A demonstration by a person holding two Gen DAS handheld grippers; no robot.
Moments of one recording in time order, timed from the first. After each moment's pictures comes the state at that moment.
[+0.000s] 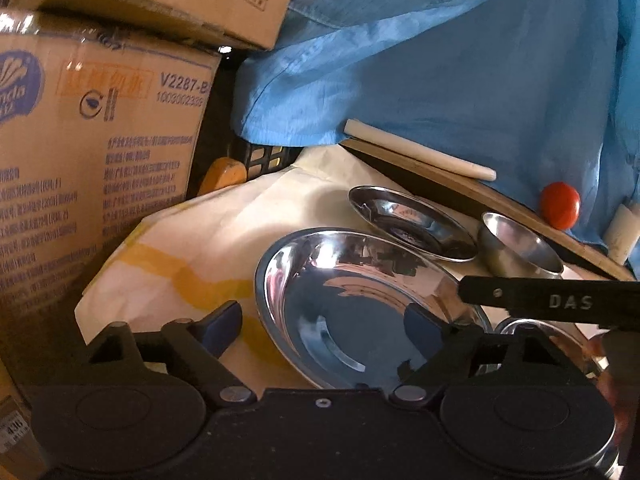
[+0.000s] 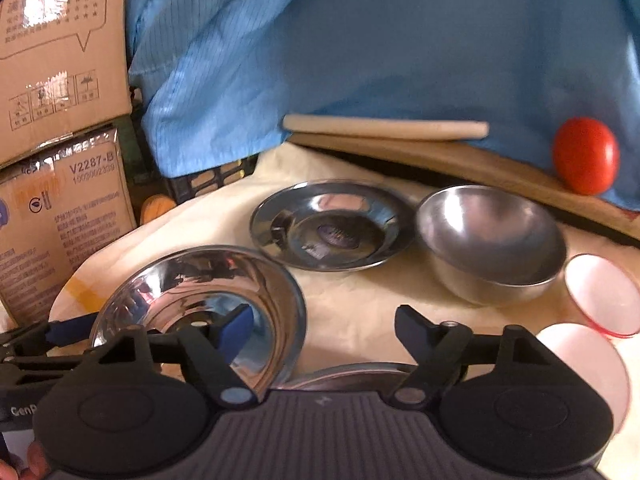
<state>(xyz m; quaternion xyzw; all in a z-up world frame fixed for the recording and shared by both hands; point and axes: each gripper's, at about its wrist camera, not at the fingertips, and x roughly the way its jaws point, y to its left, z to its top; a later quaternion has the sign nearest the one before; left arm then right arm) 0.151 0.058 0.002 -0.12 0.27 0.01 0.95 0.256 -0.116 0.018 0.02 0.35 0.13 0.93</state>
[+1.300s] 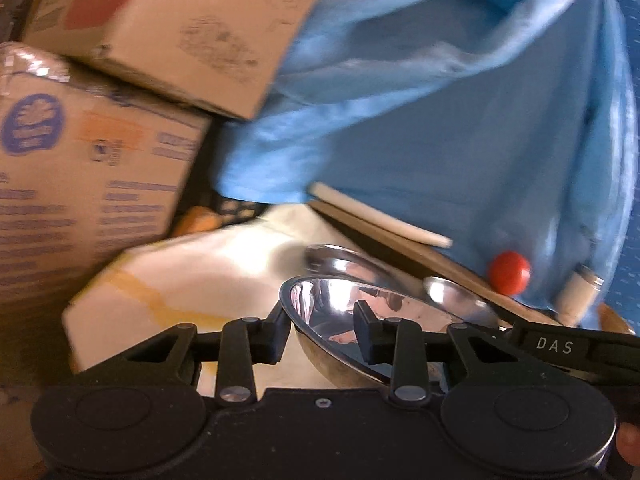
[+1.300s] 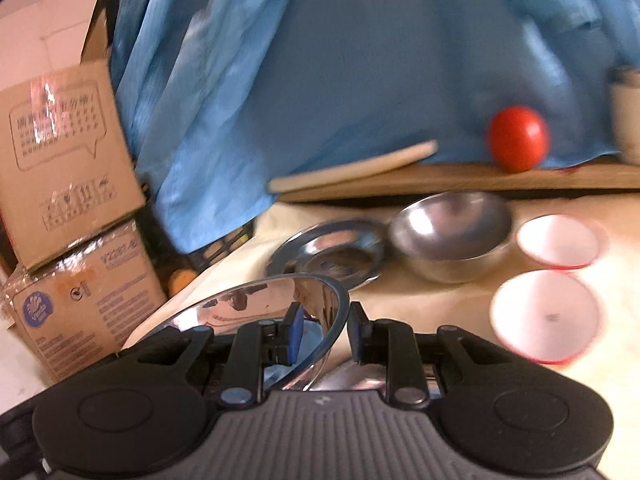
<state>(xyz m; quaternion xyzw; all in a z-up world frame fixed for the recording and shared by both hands) 0.119 0.037 0.036 -0.18 0.19 -0.02 0.96 0.193 -0.143 0.043 0.15 0.27 0.08 0.95</state>
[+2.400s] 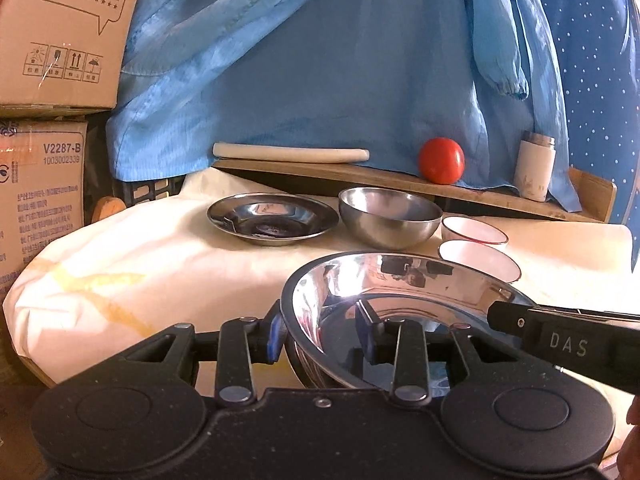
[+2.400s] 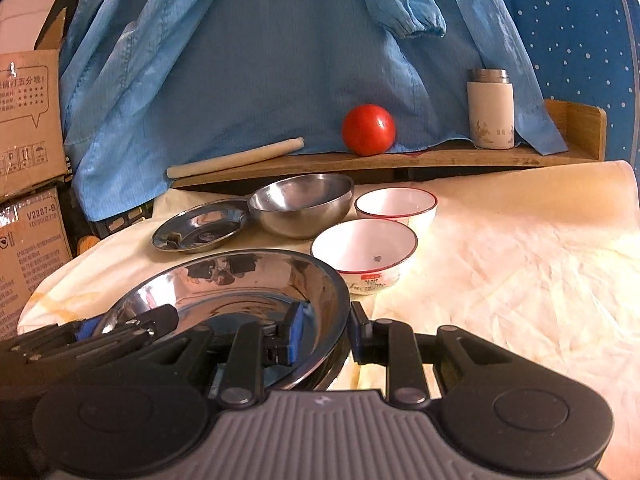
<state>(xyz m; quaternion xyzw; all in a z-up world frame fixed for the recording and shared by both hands) 0.100 -0.065 -0.001 -0.01 0.22 -0.06 0.97 0.107 -0.188 0.004 0.10 0.26 -0.05 0.96</state>
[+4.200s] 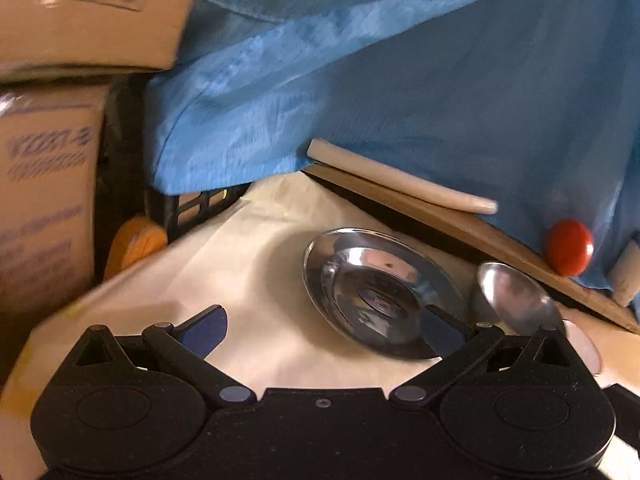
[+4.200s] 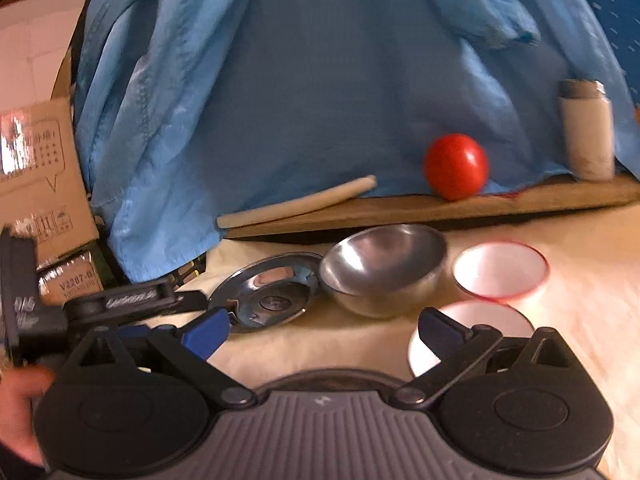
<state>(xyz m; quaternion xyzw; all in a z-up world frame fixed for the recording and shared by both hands) 0.265 0.046 0.027 -0.12 0.30 -0.02 0.94 0.203 -0.183 0.029 0.14 0.23 0.04 0.96</state>
